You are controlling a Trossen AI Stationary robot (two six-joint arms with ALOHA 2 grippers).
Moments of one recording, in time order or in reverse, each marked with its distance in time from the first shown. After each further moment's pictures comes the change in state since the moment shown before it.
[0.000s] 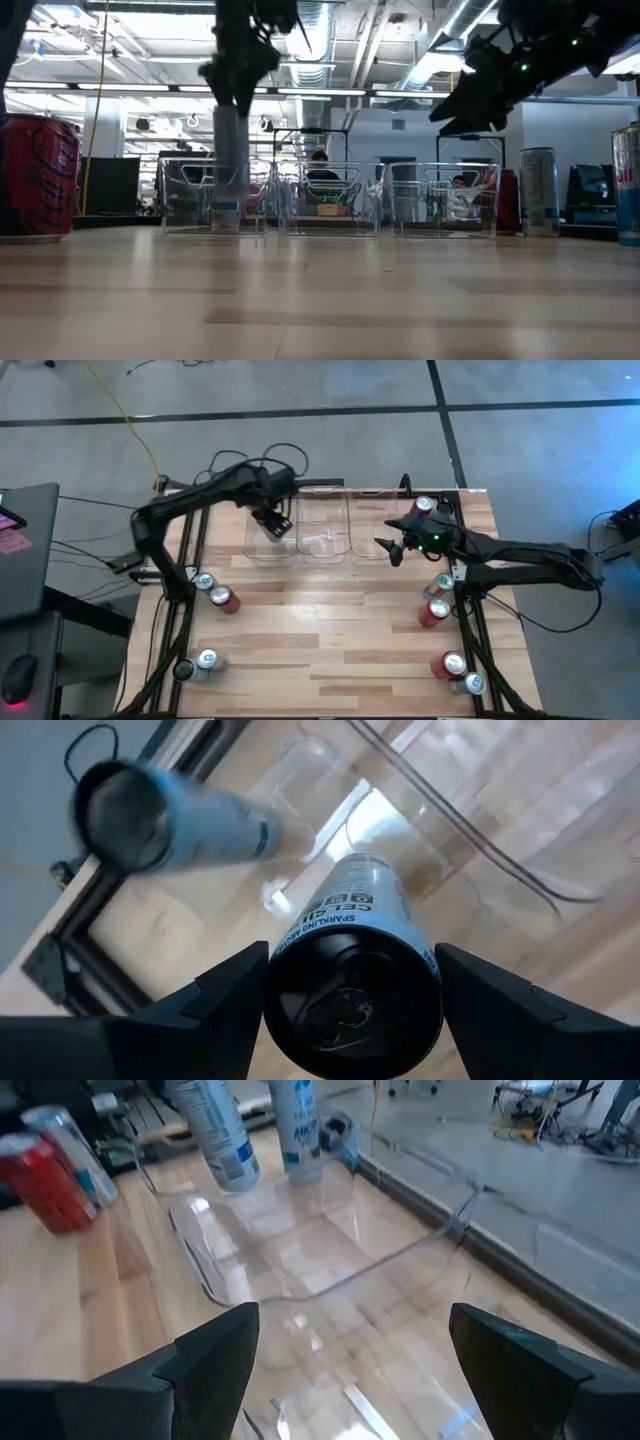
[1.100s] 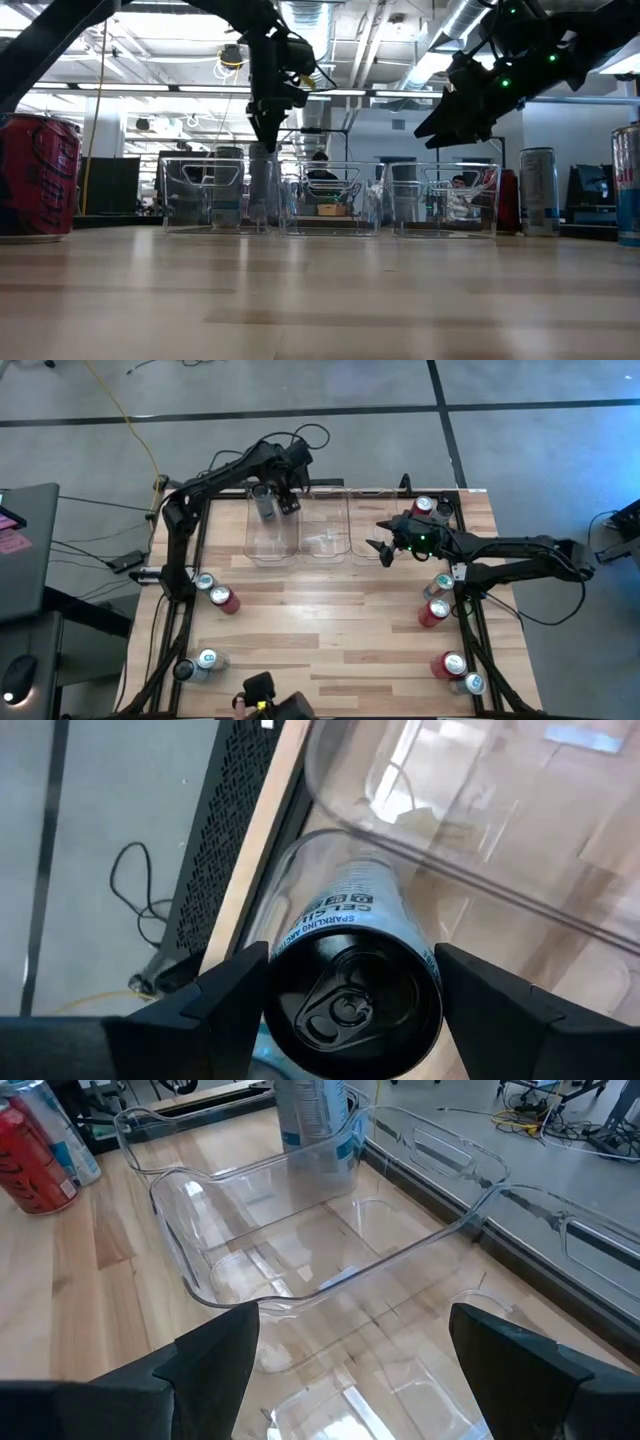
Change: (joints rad) left arm 0.204 0.268 0.232 0.115 0.024 0.564; right arm 0.000 0.153 0.000 0.138 0.000 -0.029
